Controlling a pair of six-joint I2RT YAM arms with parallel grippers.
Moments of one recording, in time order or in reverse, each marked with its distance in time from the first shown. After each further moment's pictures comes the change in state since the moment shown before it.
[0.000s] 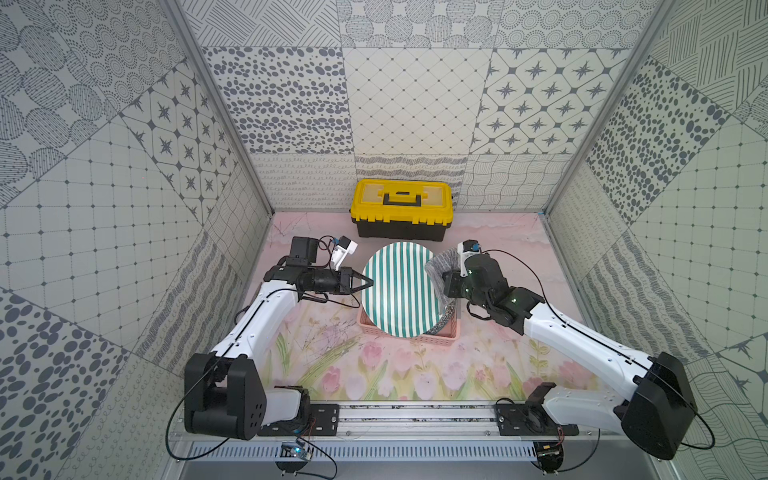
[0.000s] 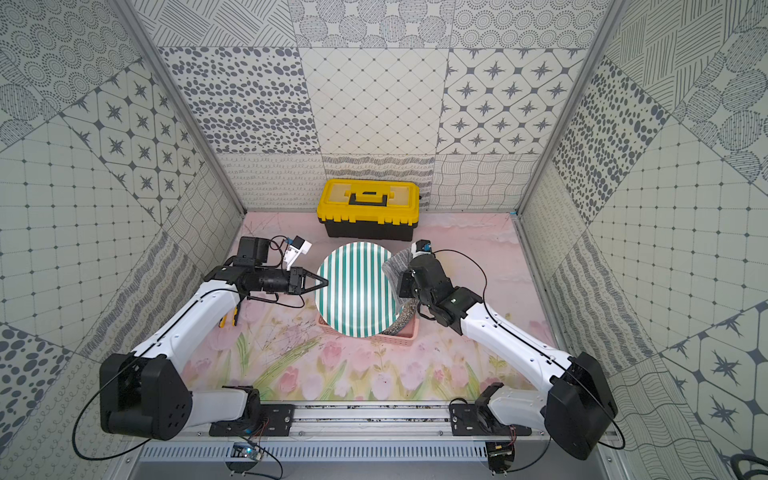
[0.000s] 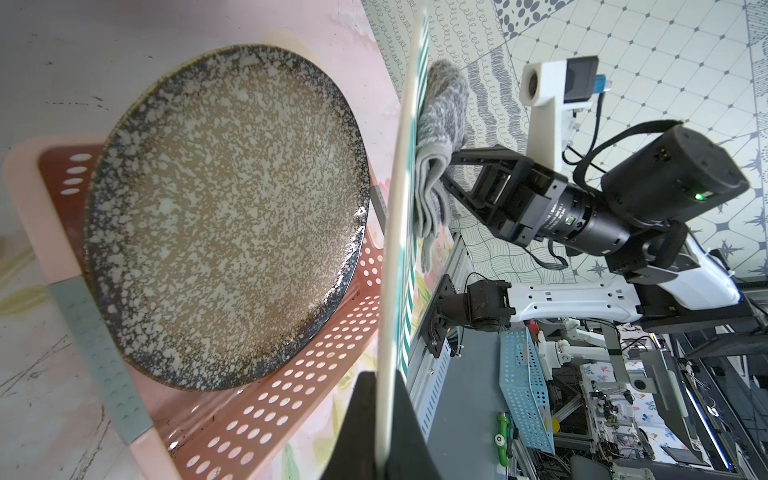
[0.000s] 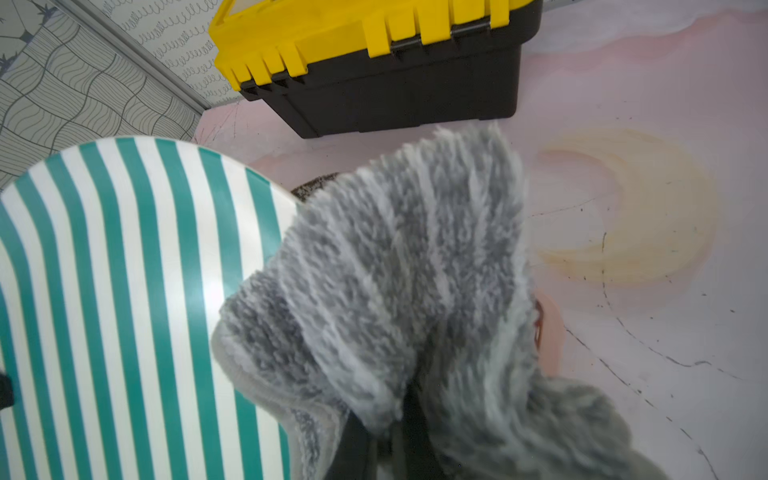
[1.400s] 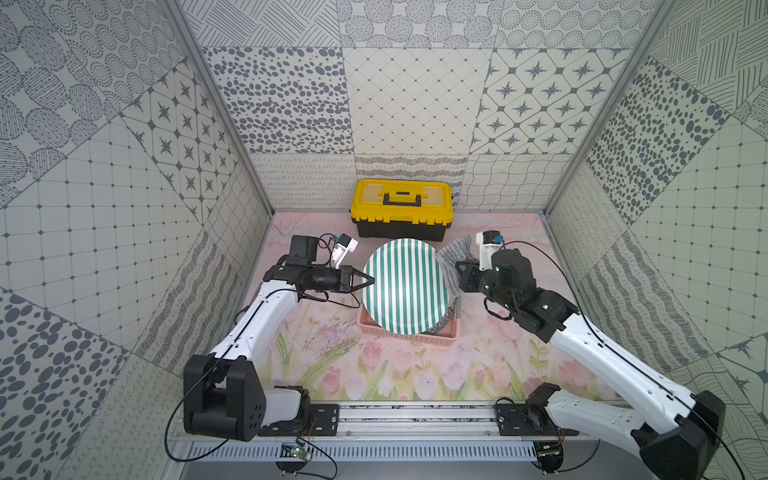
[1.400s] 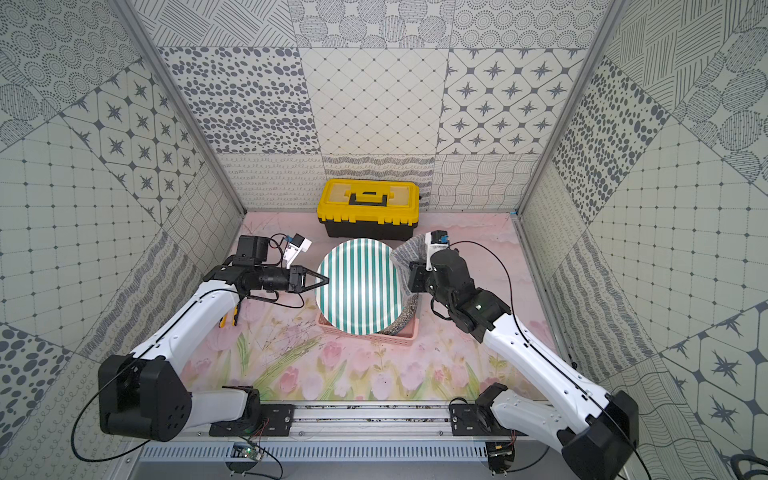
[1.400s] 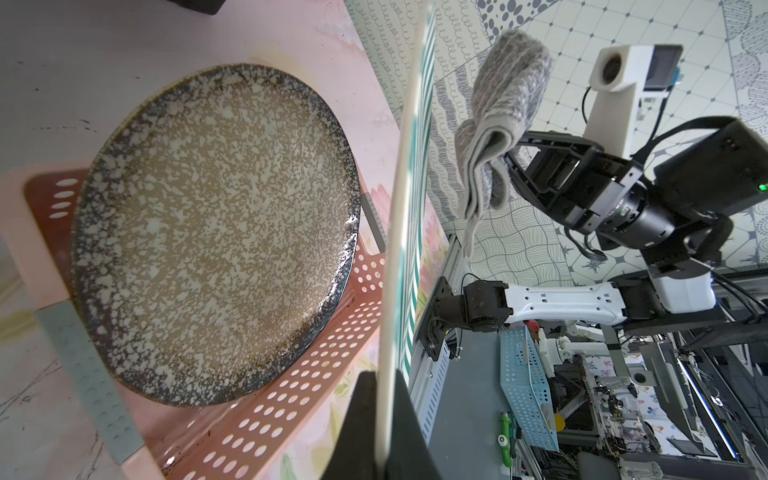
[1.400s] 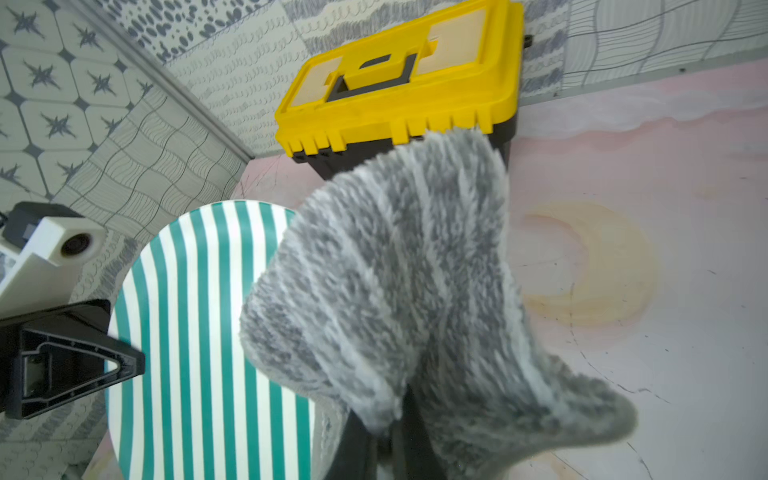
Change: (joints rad) left arm -0.001 -0.005 0.009 0.023 0.026 0.000; right arm -0.020 -0.097 0.117 -0.071 -0.013 -0.085
